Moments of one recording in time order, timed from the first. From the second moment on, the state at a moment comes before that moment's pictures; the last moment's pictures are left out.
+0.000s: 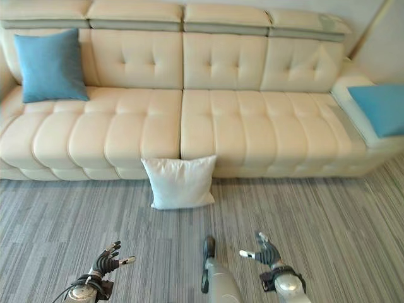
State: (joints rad) left arm 0.07 0.35 -0.20 0.76 -0.18 -0.13 0.08; right arm 0.11 -0.39 0.21 0.58 0.16 -0.08 -0.04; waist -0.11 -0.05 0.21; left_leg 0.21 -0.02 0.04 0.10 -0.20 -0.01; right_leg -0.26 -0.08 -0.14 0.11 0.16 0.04
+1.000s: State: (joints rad) left arm 0.03 0.40 -0.23 0.75 -0.18 -0.13 0.07; right arm 0.03 -0.41 0.24 0.53 0.14 -0.08 -0.05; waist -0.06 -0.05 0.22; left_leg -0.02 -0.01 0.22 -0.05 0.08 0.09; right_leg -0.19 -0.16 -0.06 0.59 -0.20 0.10
